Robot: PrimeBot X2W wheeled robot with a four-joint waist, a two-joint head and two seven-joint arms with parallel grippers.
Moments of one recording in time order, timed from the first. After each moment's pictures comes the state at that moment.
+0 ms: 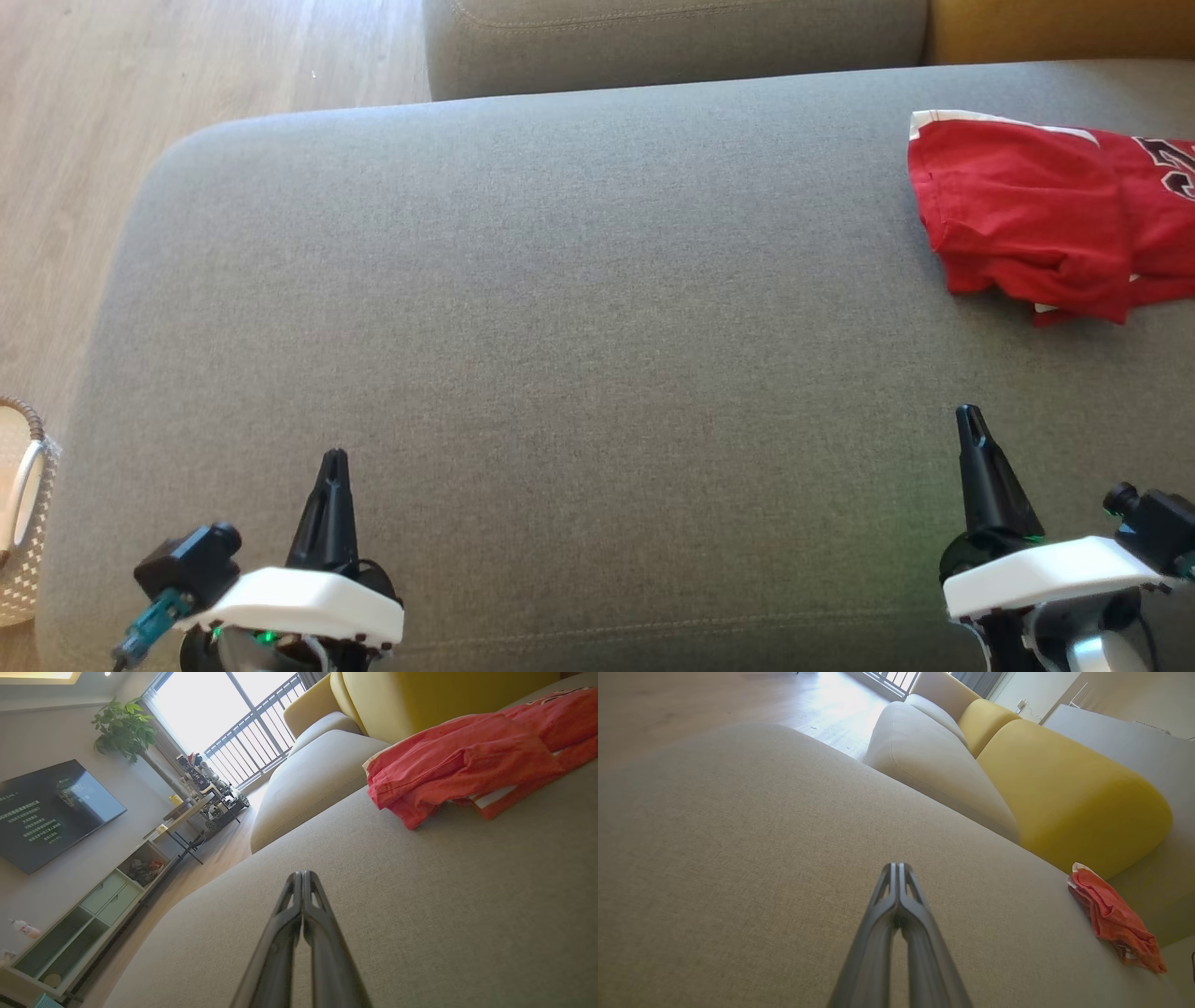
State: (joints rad) left arm 0.09 0.06 -0.18 0.10 -0.58 0.06 -0.18; right arm 0.05 -0.06 -0.02 0.14 0.64 0.13 -0.18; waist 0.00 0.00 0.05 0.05
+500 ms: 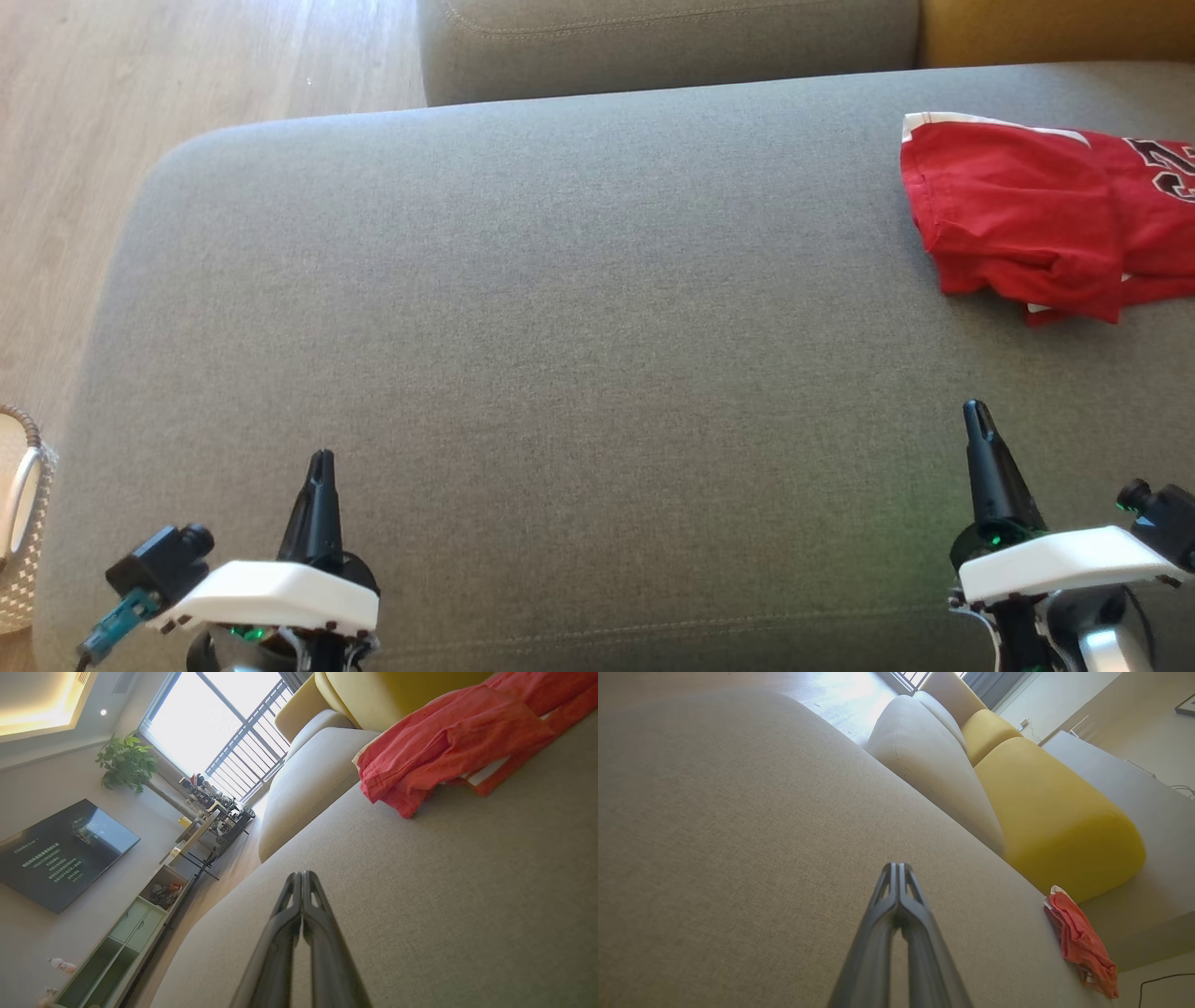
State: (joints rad) left arm 0.07 0.06 -0.15 0.13 -0.77 0.03 -0.14; right arm 0.03 -0.06 -0.03 0.16 0.82 0.13 -0.13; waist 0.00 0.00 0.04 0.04
